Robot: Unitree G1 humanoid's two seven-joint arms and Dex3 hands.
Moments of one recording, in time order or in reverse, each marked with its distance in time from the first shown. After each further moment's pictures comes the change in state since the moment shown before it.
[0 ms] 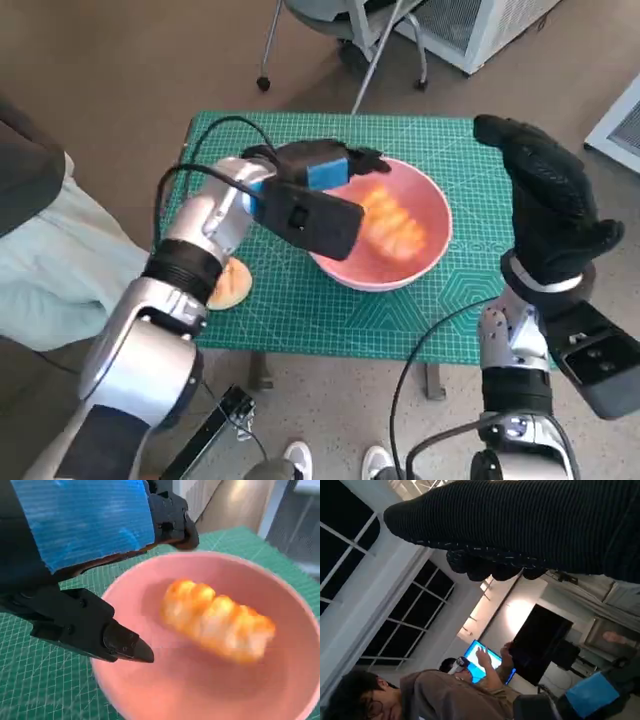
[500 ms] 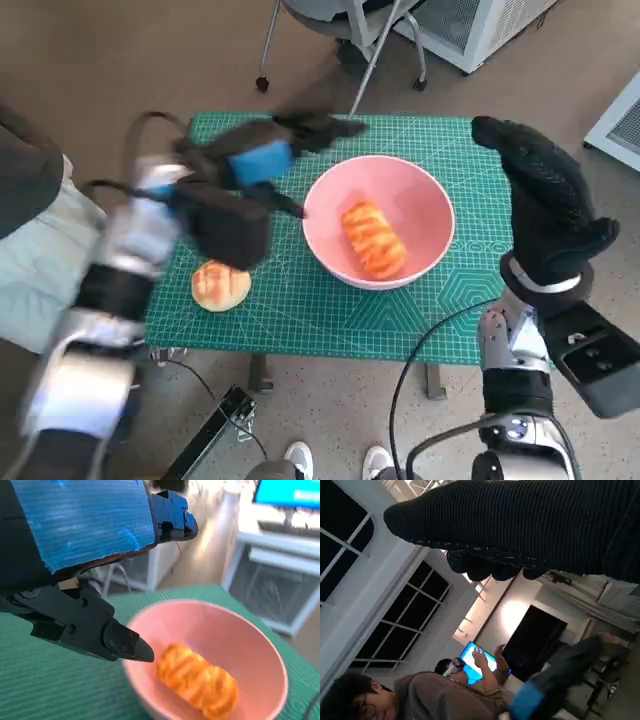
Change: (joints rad) left arm 0.275 0.270 0.203 -0.548 -0.208 -0.030 -0.142; right arm -0.001 -0.001 0.000 0.011 -0.015 -0.001 -0.008
